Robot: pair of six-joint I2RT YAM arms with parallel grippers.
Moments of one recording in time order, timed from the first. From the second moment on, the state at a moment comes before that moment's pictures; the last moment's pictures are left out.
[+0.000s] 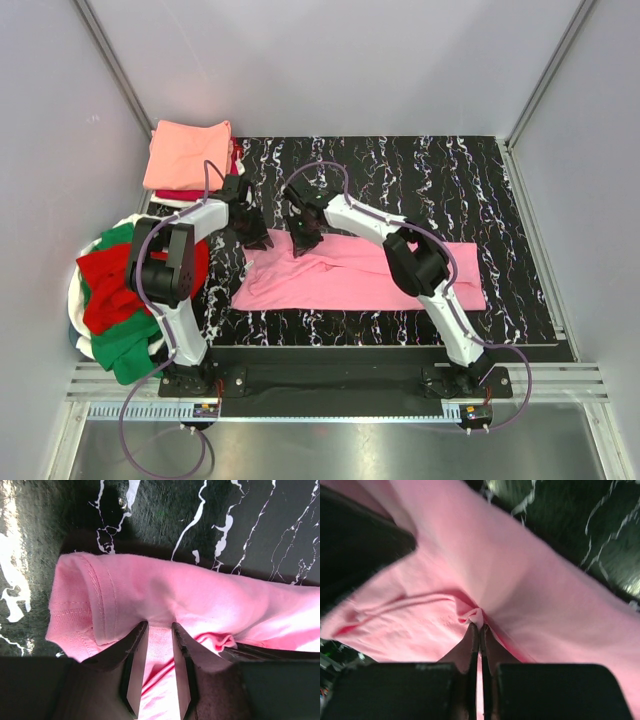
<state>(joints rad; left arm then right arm) -0.18 1.86 1.17 -0.50 0.25 -0.53 0.78 2.36 1.99 -0.75 -0.19 0.42</state>
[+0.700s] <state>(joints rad) -0.17 1.88 1.20 -0.53 0.24 -0.53 0.84 1.88 1.42 -0.69 -0.38 0.21</state>
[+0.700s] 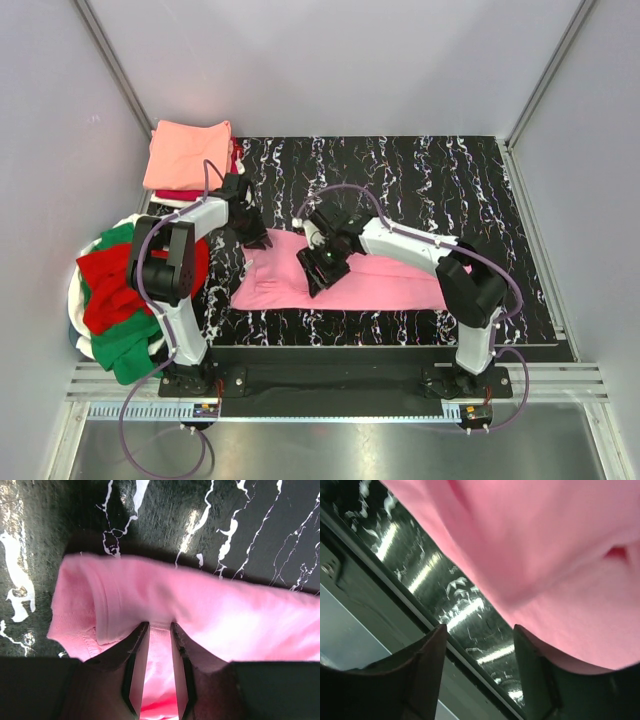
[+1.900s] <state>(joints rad) -0.44 1.50 0.92 -0.63 0.01 -0.59 0.41 1.91 1.34 -0.71 -0.16 0.39</state>
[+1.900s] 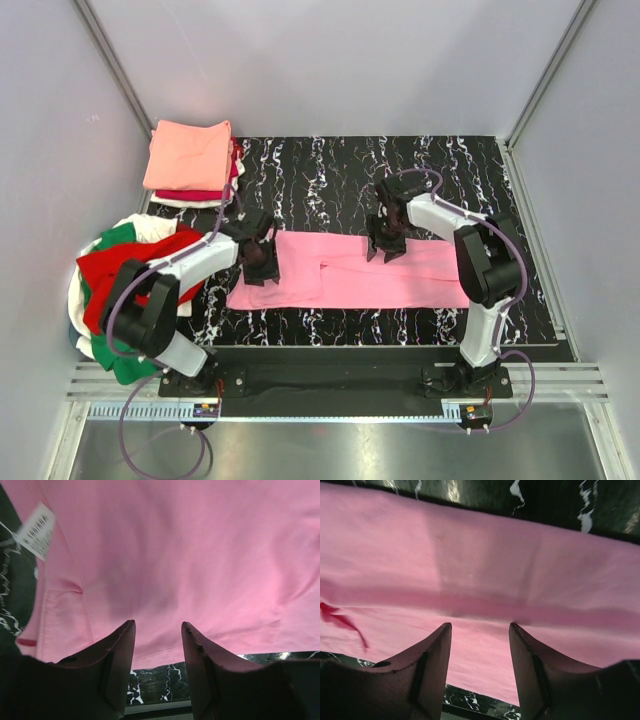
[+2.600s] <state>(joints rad) -0.41 2.66 2.55 -0.88 0.18 -0.48 0.74 1.83 1.25 -0.63 -0.41 0.73</state>
